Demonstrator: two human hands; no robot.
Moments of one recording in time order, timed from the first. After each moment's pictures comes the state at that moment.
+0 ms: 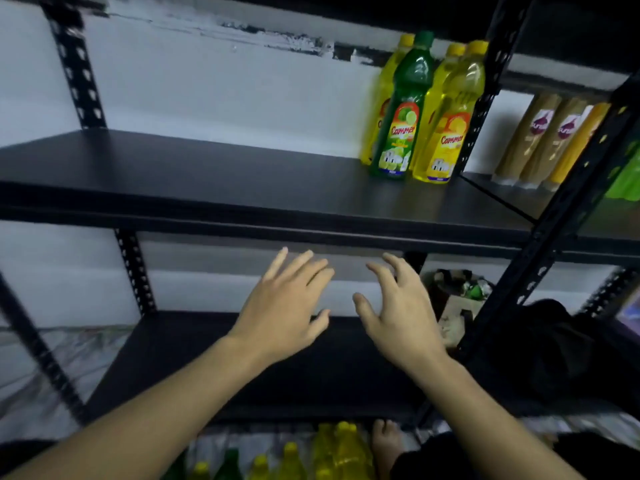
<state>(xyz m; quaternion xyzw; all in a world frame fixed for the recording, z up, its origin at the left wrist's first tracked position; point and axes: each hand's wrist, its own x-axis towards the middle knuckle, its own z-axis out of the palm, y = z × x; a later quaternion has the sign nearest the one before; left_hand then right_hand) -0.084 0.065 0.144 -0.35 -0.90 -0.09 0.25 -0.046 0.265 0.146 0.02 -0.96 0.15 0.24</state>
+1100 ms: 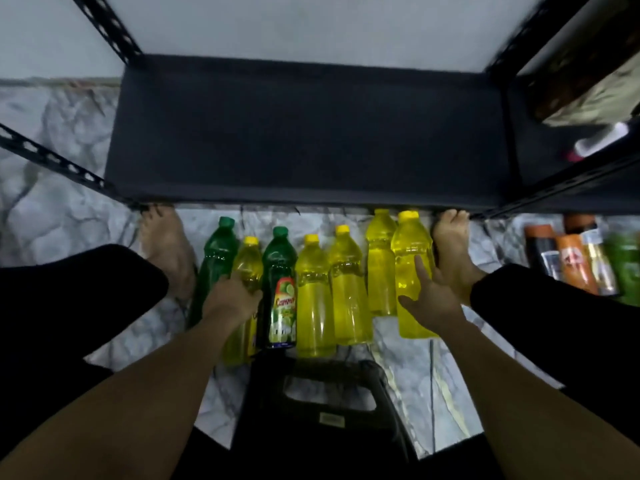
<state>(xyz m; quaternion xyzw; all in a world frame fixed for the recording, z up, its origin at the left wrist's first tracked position) -0.021 -0.072 -0.252 0.16 -0.91 -0.13 -0.37 0.018 0.289 -0.244 -0.16 -0.92 0.14 -0.32</state>
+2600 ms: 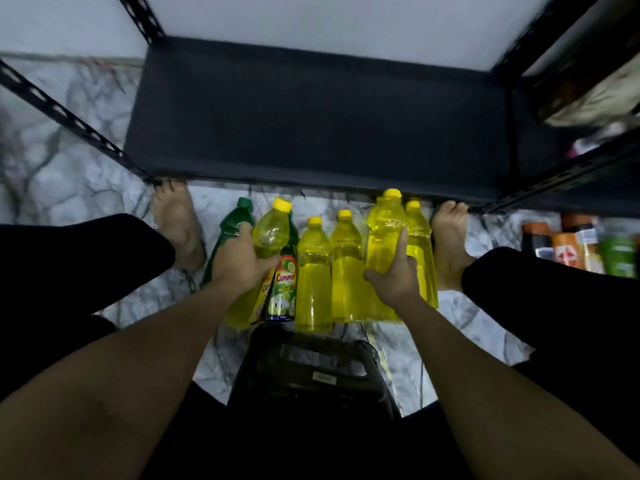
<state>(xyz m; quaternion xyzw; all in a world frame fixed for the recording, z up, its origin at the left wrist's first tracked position) -0.014 -0.064 -0.216 0.10 -0.95 -0.23 -0.20 0.026 0.225 -0.219 -0.24 -0.87 0.38 -0.19</state>
